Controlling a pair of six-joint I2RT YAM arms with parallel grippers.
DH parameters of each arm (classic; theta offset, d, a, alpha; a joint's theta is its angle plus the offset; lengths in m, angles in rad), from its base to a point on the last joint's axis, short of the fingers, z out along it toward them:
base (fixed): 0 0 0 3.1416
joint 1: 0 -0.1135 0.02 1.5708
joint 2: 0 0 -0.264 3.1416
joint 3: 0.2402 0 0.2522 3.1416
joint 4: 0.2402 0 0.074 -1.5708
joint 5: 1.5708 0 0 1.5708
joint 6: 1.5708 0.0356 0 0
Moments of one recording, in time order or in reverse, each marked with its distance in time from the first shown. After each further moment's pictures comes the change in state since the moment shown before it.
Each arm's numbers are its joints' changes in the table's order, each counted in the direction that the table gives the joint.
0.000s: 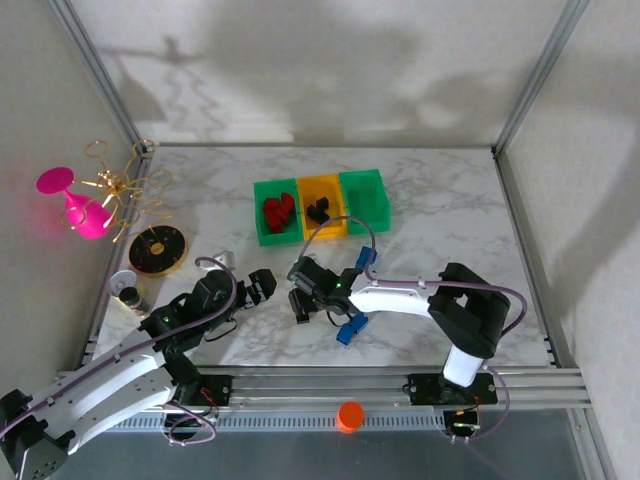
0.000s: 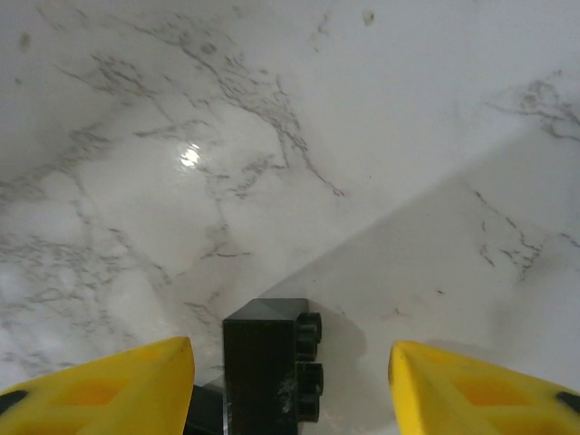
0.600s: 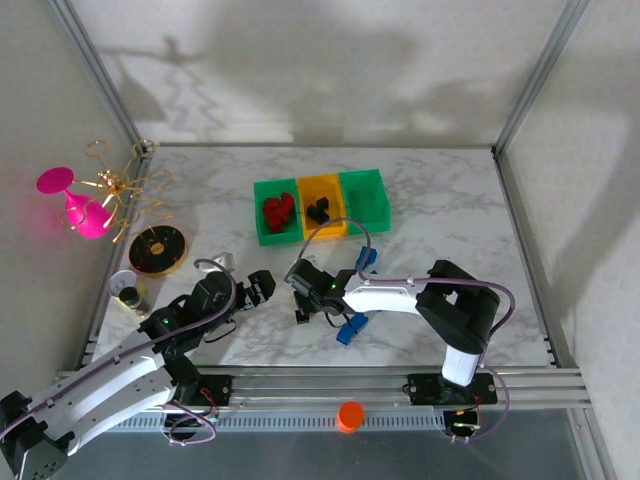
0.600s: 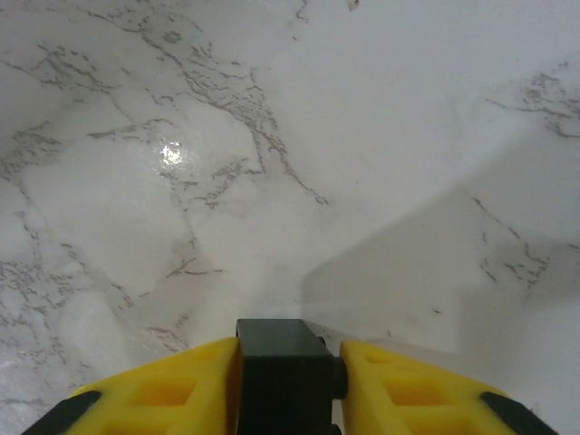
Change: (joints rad) left arm 0.000 -0.015 -0.013 0.002 0.000 -0.008; right arm -0.001 0.047 0.010 -0.015 0.031 -0.002
